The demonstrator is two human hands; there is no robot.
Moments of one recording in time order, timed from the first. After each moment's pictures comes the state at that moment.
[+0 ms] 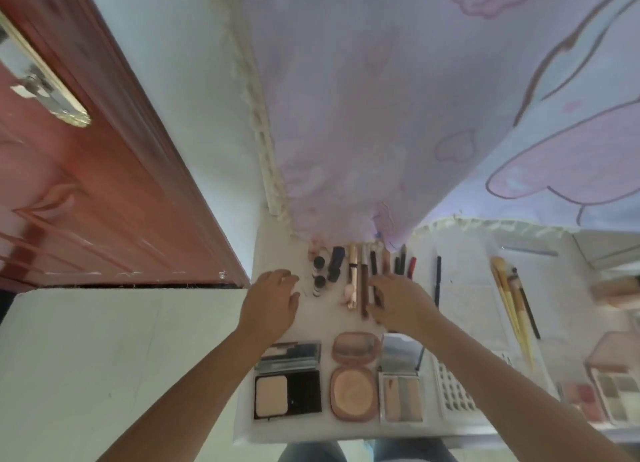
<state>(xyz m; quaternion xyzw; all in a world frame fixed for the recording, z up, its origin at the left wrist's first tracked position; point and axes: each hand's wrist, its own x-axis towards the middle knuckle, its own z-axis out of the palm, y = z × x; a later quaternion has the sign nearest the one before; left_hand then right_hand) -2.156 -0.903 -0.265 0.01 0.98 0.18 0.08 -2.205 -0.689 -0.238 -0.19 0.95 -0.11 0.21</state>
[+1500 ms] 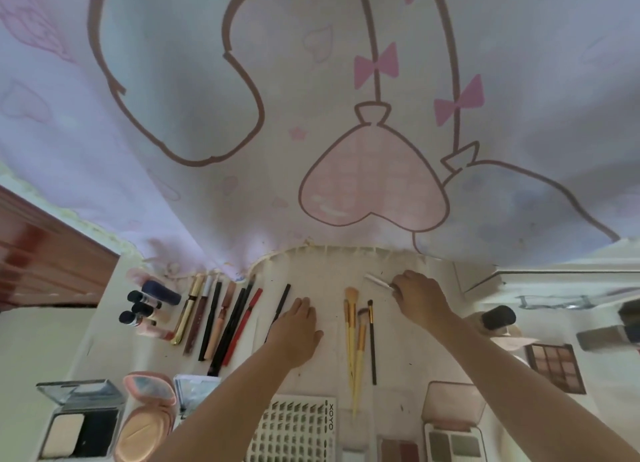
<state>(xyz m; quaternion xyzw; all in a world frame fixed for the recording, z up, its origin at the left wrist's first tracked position) -2.253 -0.578 -0.291 0.04 0.94 0.04 0.34 -2.341 -0.361 -0.288 -0.20 0.97 -0.03 0.15</state>
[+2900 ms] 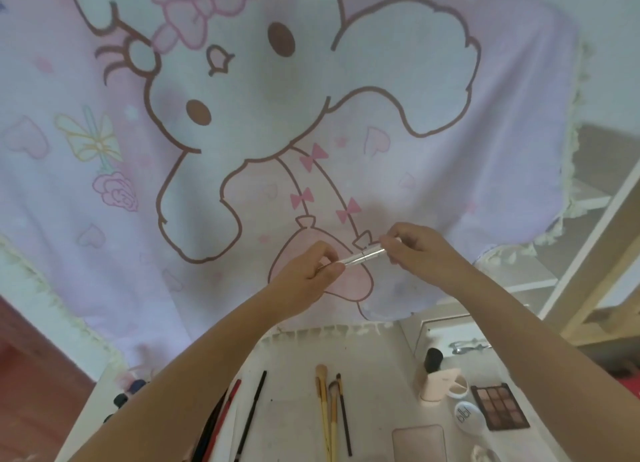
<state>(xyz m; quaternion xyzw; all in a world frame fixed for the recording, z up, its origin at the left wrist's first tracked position) -2.274 -0.517 -0.034 0.19 0.90 0.39 0.01 -2.293 -0.322 -0.016 -0.17 0.84 -0.52 -0.03</state>
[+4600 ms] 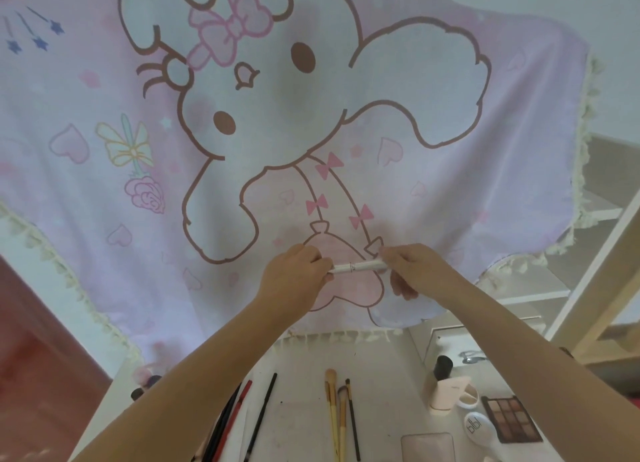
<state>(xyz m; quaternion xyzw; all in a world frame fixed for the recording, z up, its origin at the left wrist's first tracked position) -2.258 -0.531 -0.024 0.24 0.93 -0.02 -0.29 -2.297 -0.337 -0.028 -0.14 0.87 -0.47 0.06</state>
